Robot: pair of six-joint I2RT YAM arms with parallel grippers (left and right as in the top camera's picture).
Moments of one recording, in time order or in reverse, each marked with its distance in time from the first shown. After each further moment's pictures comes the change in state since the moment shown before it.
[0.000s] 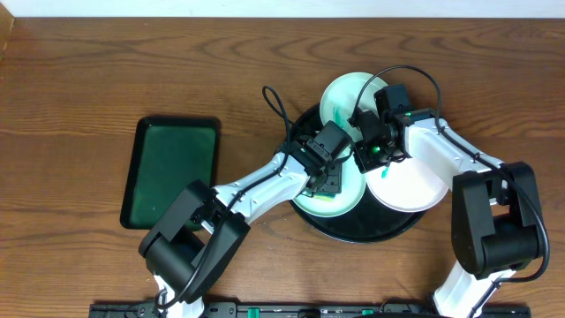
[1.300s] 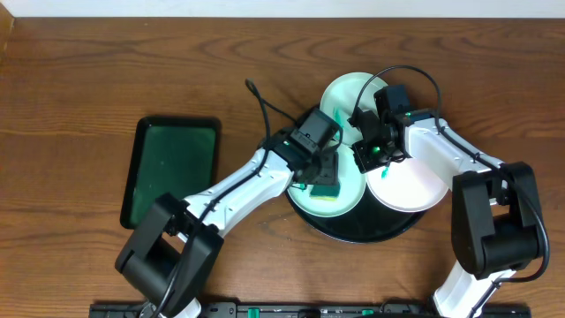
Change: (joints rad) left arm 0.048 -0.106 0.000 -0.021 0.073 0.067; right arm 0.000 0.000 0.000 0.000 0.001 0.000
